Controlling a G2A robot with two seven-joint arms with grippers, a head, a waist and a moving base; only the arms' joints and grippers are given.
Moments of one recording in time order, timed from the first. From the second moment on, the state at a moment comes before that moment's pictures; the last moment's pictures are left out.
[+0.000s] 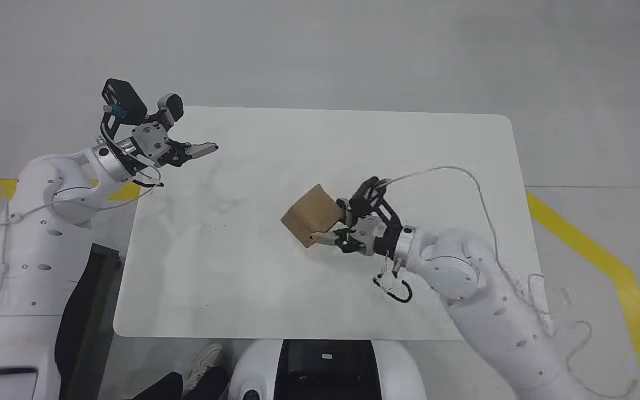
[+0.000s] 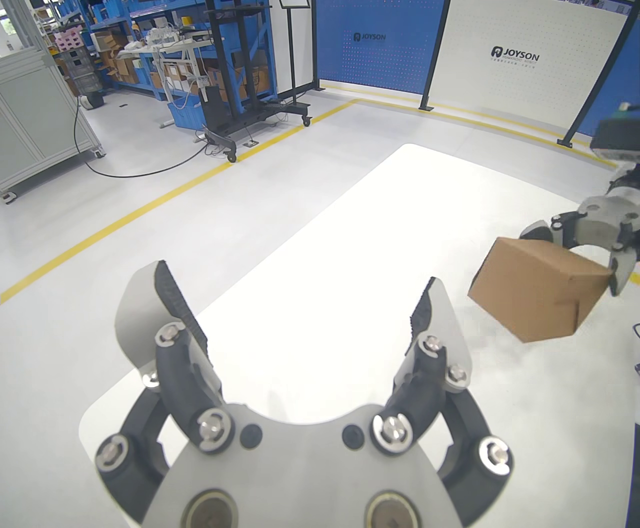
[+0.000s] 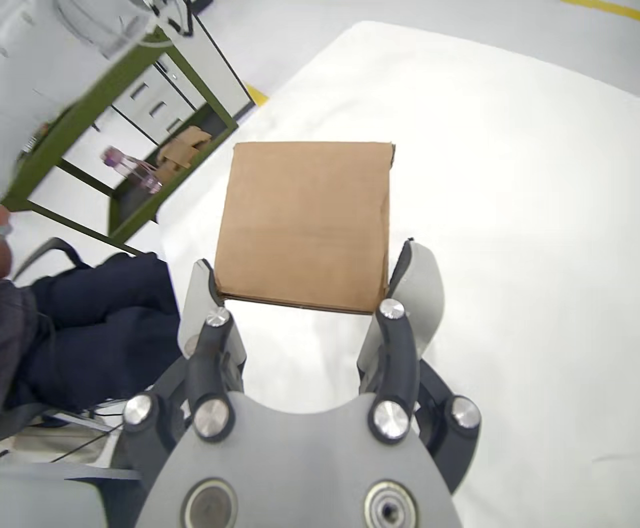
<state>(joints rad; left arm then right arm) 0.82 -0.86 -1.35 -1.28 0.90 -0.91 -0.09 -1.10 -1.15 1.08 -1.76 -0.55 -0.41 0.64</state>
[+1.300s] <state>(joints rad) 0.82 -0.86 -1.35 -1.28 0.90 -0.91 -0.09 -0.97 -1.14 1.28 -1.55 0.99 -0.47 1.32</state>
